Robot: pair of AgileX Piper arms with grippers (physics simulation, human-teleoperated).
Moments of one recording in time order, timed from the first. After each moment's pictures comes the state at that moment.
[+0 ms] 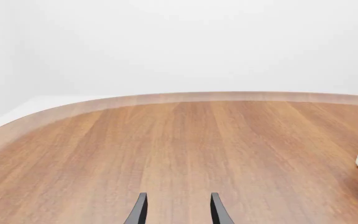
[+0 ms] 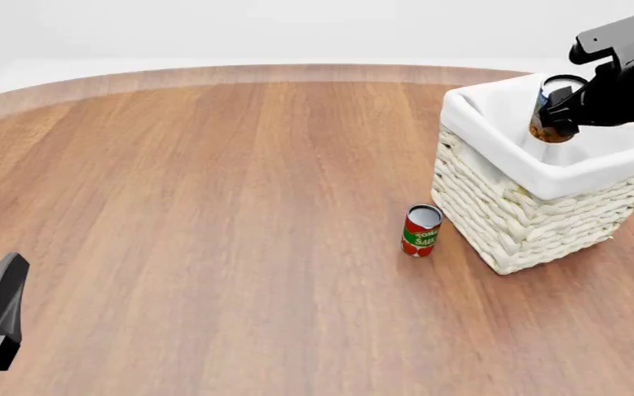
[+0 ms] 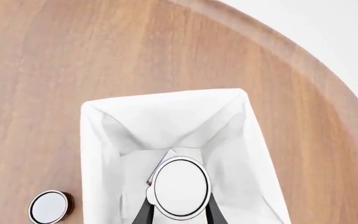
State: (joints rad) left arm 0.00 0.01 0.00 0.00 0.00; right arm -0.08 1.45 -1.14 0.40 -0.34
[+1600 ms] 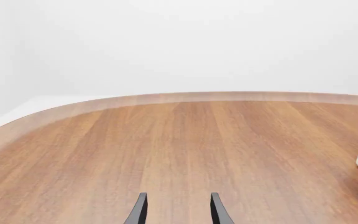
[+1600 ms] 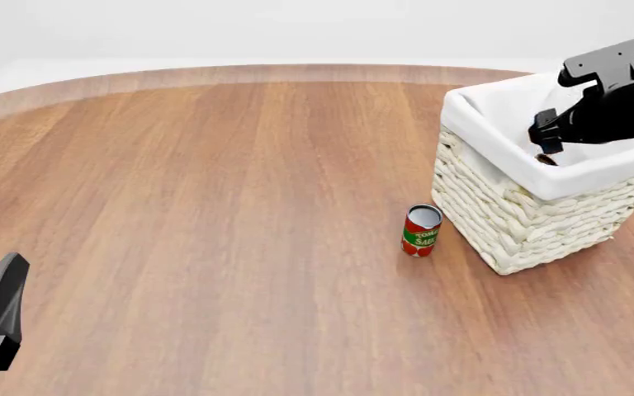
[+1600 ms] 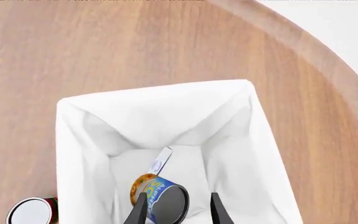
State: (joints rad) left arm 0.00 0.01 0.00 0.00 0.00; right arm -0.10 1.54 -1.11 0.32 -0.34
